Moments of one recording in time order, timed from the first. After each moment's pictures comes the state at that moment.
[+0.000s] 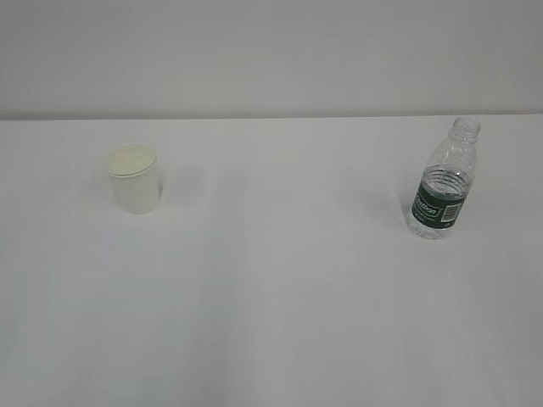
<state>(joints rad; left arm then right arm) -0.12 0.19 -0.54 0.01 1.08 -0.10 0.12 0.15 -0.60 -0.10 1.13 -0.01</state>
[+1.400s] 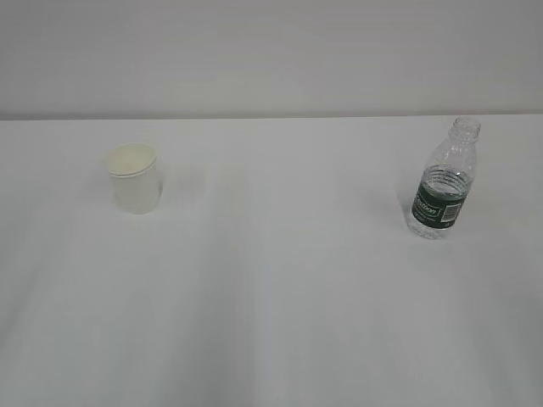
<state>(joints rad) -0.12 0.52 -0.57 -0.03 0.64 -0.10 0.12 0.36 -0.51 -0.08 0.67 -0.01</state>
